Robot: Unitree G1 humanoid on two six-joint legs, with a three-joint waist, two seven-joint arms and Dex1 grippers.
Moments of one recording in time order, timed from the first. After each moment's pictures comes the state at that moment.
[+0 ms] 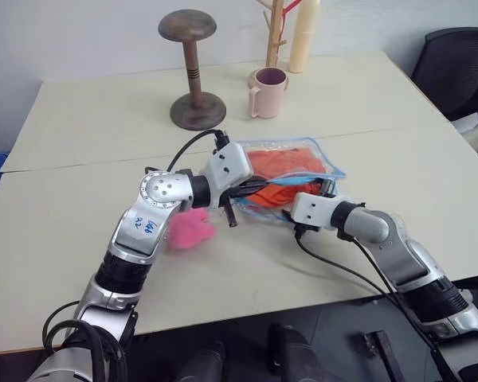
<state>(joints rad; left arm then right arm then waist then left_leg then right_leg) -0.70 0.37 -0.20 -0.19 -0.12 0.55 -0.80 -0.51 -0.67 0.35 0.02 -0.34 -0.02 0.53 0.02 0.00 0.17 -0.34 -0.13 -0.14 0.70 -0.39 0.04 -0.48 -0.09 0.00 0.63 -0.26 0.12</state>
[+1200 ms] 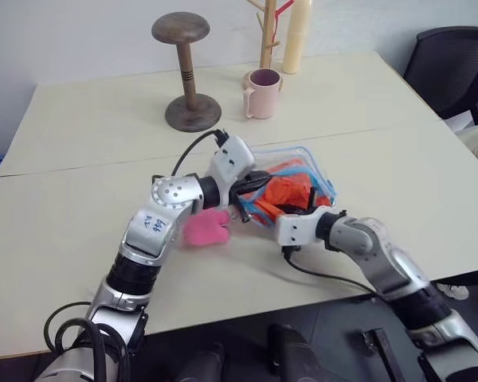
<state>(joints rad) -0.67 0.33 -0.25 -0.13 -0.11 0.56 -0.61 -0.40 -0.65 0.29 -0.20 -0.41 -0.10 0.69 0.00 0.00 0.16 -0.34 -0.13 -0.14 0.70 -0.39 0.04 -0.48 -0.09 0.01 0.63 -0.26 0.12</state>
